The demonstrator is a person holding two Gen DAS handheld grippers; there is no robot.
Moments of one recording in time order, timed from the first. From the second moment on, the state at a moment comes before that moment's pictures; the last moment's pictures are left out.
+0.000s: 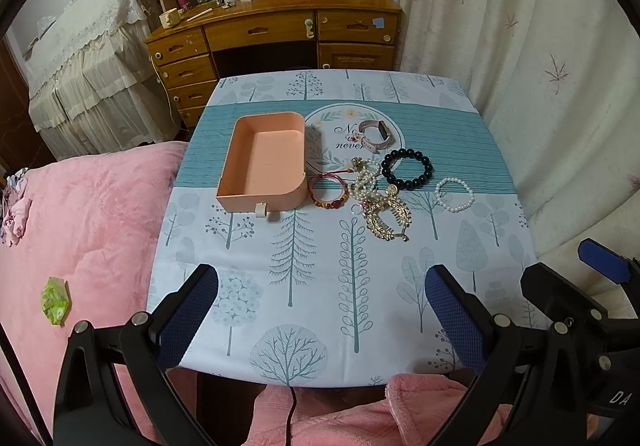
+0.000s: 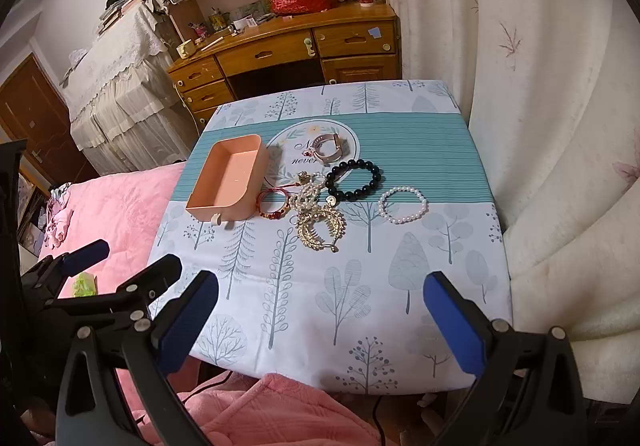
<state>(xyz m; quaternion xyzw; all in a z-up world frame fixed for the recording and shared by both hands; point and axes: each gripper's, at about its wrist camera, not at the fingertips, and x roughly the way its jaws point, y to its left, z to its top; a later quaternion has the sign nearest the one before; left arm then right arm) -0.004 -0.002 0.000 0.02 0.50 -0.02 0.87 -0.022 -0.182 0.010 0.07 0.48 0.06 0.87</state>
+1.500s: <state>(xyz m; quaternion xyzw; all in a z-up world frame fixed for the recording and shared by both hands) 0.101 -0.007 -0.115 -0.03 0.64 -0.14 0.75 0.012 -0.178 -0.067 -0.16 0.46 -0.05 0.87</state>
